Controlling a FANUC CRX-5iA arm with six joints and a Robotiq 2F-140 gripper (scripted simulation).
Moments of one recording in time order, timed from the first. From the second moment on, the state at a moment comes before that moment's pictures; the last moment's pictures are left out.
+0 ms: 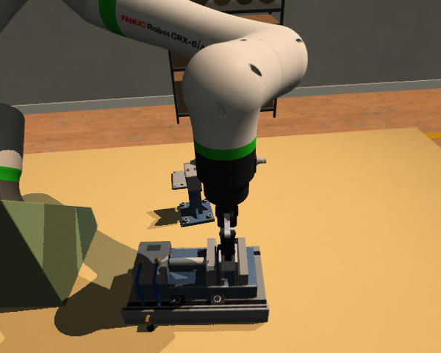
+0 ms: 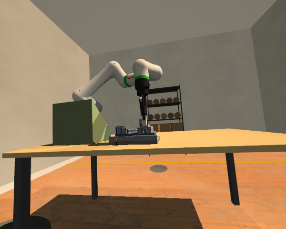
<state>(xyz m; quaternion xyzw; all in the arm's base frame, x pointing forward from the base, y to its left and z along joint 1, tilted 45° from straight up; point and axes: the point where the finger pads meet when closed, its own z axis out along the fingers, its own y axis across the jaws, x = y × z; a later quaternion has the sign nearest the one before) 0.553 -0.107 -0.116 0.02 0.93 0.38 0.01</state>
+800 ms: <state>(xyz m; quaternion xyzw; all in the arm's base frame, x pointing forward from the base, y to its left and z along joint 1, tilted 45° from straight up) 0.552 -0.127 -0.135 0.02 0.92 0.38 0.01</state>
